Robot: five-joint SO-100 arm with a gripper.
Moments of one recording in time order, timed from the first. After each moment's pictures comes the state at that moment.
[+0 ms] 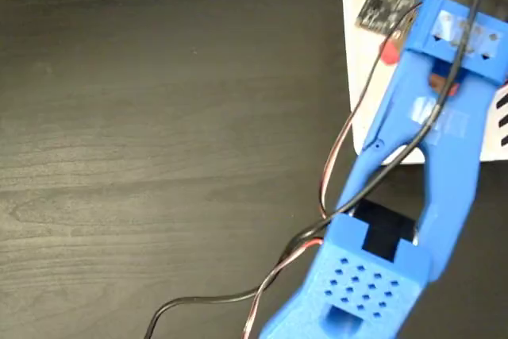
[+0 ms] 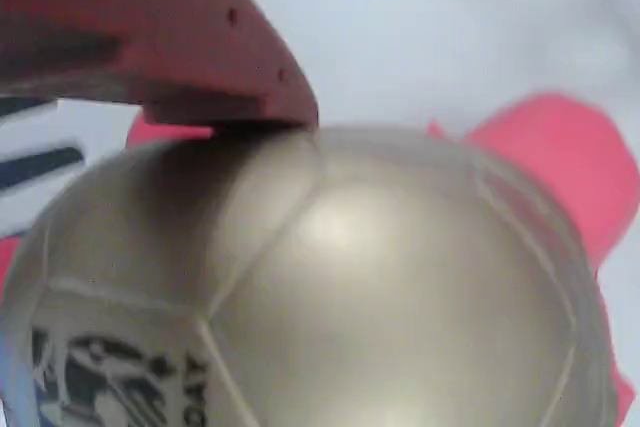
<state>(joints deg) 33.4 52.6 46.9 91.4 -0.1</state>
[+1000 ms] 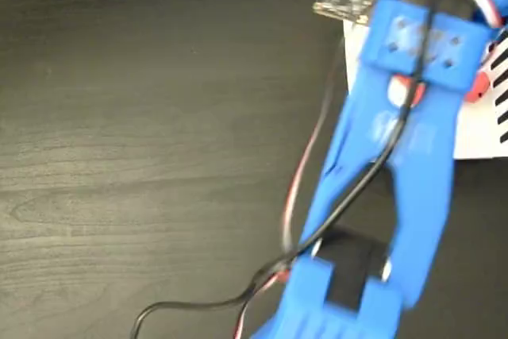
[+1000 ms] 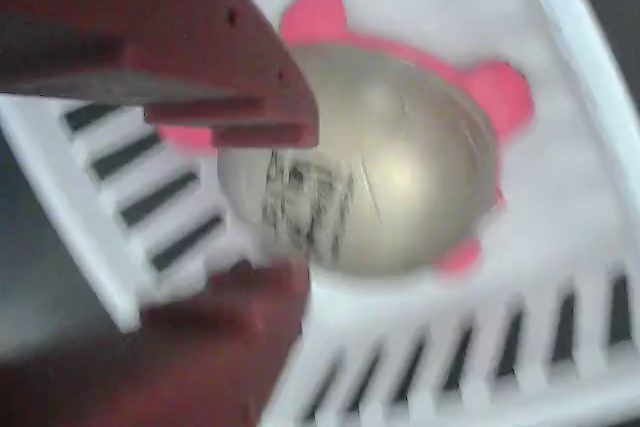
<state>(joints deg) 27.1 69.3 52.3 90.3 -1.9</state>
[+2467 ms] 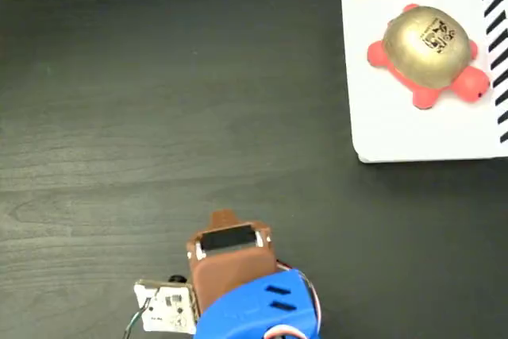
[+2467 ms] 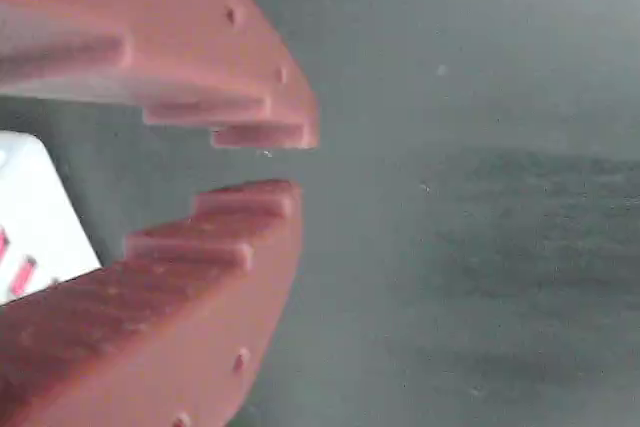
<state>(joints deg) -4.9 184.0 167.4 71.8 -0.8</state>
